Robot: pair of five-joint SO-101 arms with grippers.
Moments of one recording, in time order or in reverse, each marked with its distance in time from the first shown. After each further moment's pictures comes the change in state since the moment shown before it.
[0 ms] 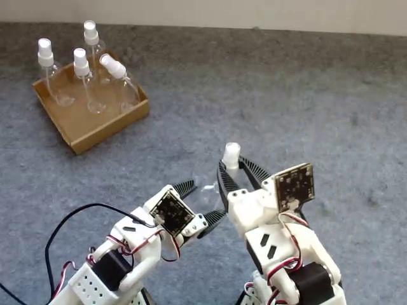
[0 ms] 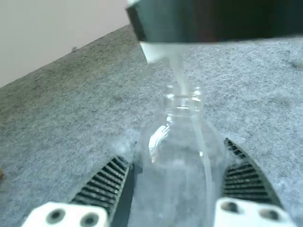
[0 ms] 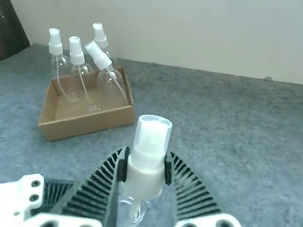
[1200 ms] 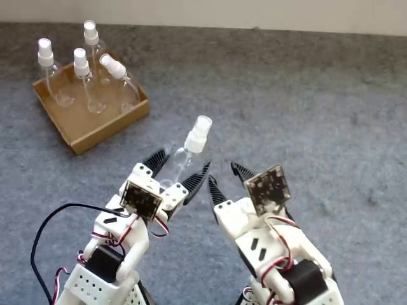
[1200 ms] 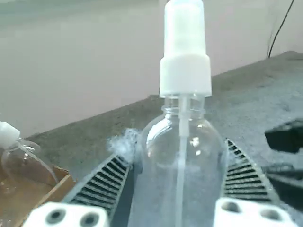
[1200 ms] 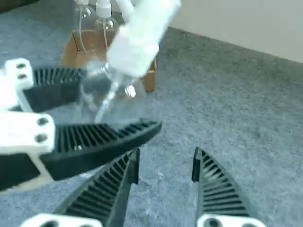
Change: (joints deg) left arm -13.0 0.0 0.0 -14.7 0.0; right arm -6.8 -0.2 3.7 2.5 4.3
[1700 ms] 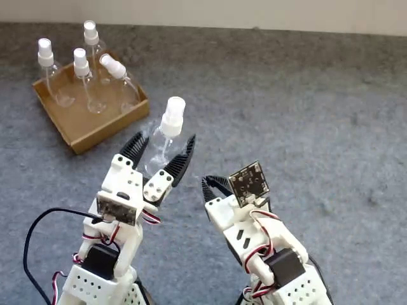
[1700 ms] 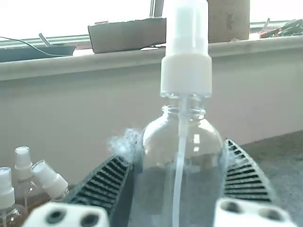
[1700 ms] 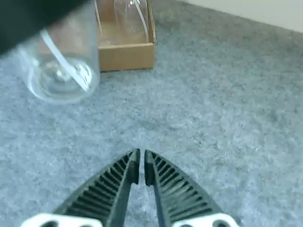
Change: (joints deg) left arm -6.0 0.0 0.0 -16.4 0.0; right arm 0.0 0.0 16.6 -15.0 0.0
